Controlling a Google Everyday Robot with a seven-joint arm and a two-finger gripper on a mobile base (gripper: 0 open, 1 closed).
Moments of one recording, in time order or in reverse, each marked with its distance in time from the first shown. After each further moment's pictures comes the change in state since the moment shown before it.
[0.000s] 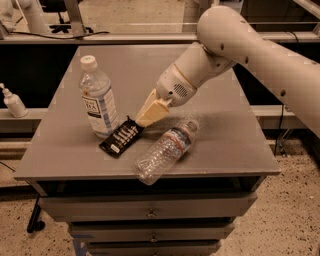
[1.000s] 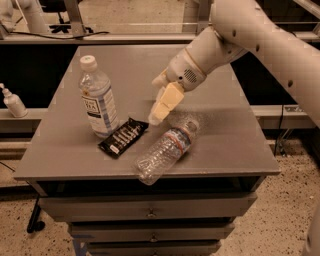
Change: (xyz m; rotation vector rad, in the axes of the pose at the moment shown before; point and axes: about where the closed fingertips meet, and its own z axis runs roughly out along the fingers) arm -0.006 -0.026 -0.034 0.061 -0.032 -0.008
